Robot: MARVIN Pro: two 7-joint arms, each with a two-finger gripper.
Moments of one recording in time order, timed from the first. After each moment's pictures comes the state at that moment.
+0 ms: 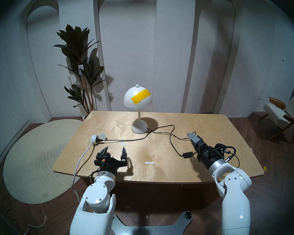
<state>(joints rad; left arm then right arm) 1.91 -1.58 -1.53 -1.79 0.00 -0.02 0.02 -1.86 -1.65 1.83 -1.94 1.05 0.59 0.18</state>
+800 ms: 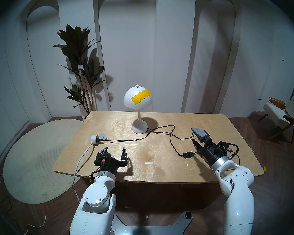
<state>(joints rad) 1.91 -1.58 -1.53 -1.79 0.00 -0.02 0.02 -1.87 -1.63 1.87 -1.97 1.26 0.64 0.12</state>
